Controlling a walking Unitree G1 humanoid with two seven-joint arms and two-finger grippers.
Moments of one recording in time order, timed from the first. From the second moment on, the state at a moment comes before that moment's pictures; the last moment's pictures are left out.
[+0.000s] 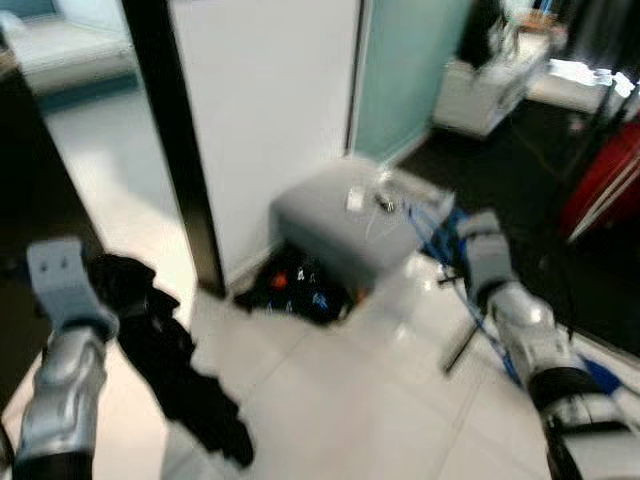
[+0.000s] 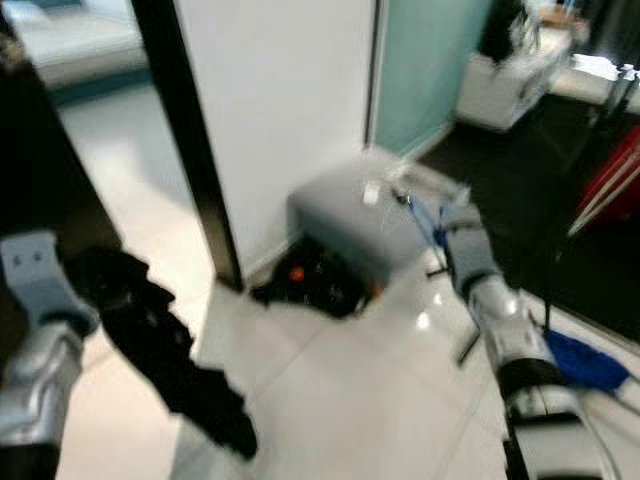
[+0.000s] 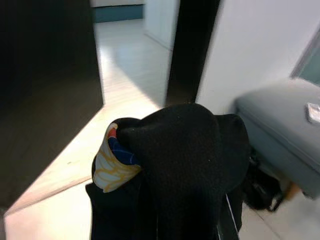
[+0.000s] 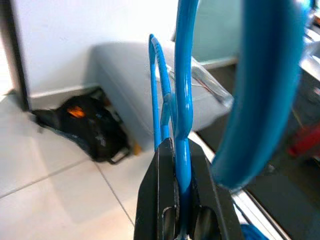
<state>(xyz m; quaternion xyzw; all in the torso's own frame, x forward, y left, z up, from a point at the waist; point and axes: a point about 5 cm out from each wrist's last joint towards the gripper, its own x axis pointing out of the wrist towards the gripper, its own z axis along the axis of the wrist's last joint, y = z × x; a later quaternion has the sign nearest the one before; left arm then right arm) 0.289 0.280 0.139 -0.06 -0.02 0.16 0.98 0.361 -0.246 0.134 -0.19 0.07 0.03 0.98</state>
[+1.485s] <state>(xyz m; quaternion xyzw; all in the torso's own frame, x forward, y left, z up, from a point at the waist) 0.235 0.211 0.136 -0.14 0.00 0.00 0.99 0.284 -0.186 0.133 -0.04 0.01 0.19 0.98</state>
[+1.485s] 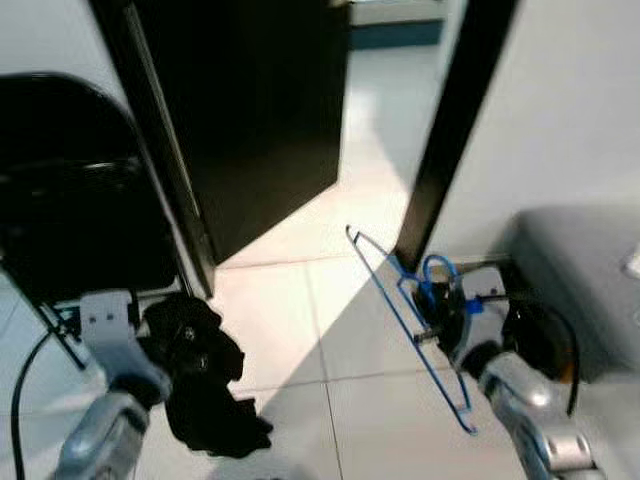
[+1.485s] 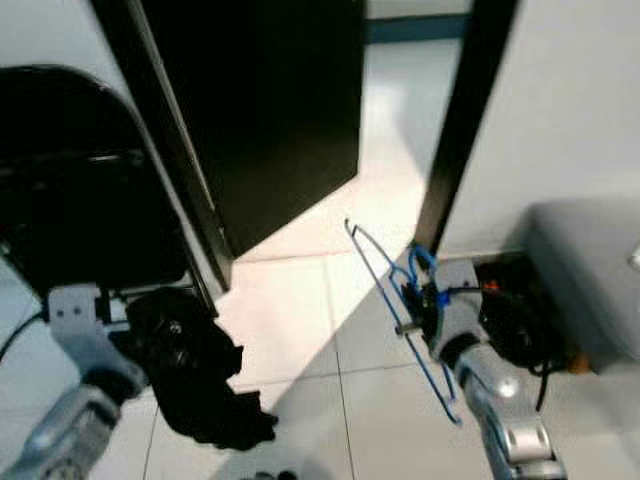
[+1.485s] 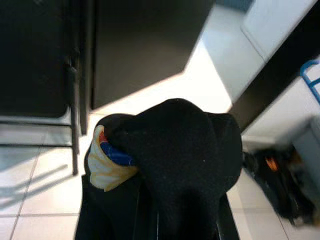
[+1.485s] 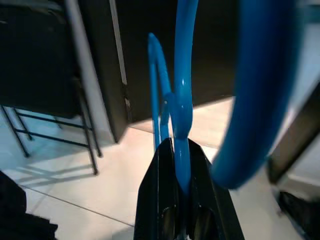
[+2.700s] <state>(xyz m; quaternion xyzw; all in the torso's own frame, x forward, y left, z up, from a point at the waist) 0.242 0.203 0.135 -0.18 0.02 -0.05 0.98 0.278 -0.189 0.126 0.01 0.07 0.21 0.97</state>
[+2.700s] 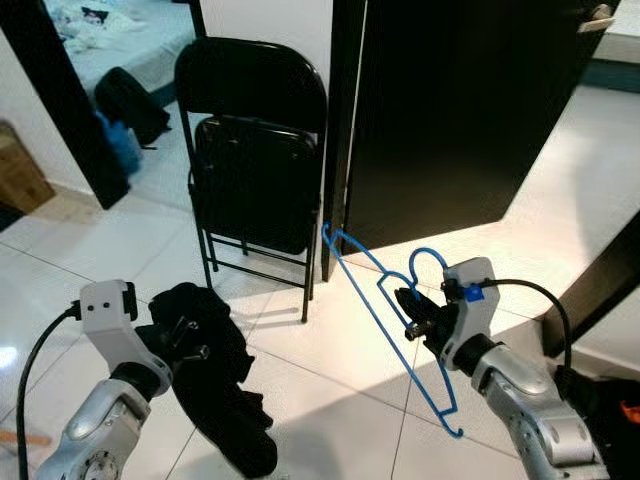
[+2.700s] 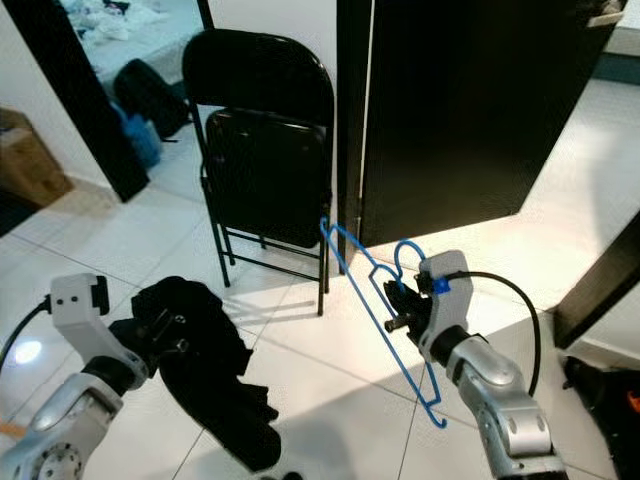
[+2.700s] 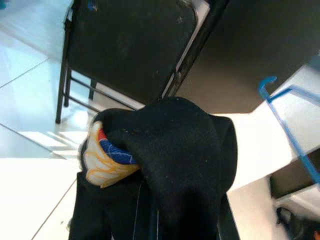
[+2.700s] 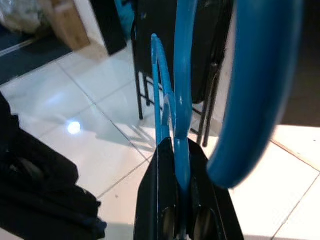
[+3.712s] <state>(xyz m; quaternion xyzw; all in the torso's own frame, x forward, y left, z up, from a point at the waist) 0.245 0.205 0.139 -0.17 0.02 -0.06 0.98 0.277 -0.179 0.132 0.03 0.07 0.28 0.96</state>
